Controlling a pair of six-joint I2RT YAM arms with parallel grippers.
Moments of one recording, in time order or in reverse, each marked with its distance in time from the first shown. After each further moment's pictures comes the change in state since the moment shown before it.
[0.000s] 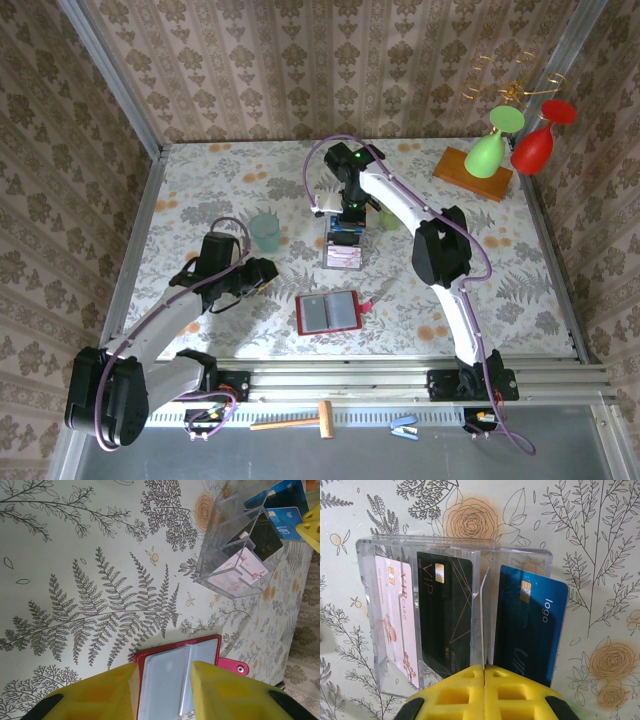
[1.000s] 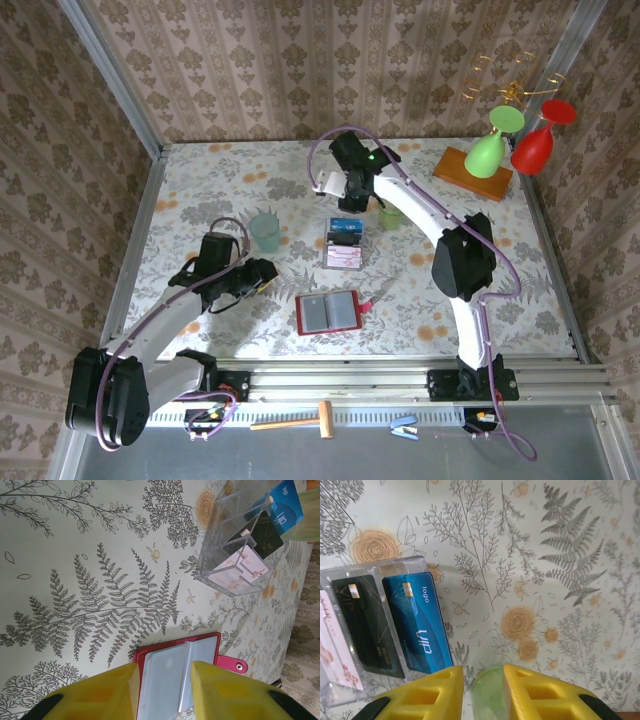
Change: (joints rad) left arm 0.009 0.000 -0.001 -0.009 0.019 0.000; right arm 0.016 -0.222 -0.245 0.333 0.188 0.184
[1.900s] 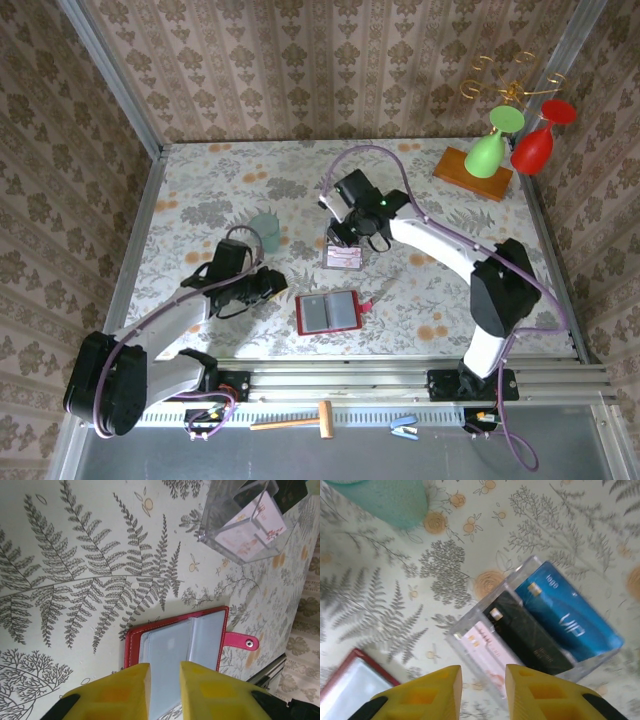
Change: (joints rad) left arm -0.111 0.058 -0.063 0.099 0.026 -0.031; right arm 0.101 -0.376 -0.581 0.372 -0.191 0.774
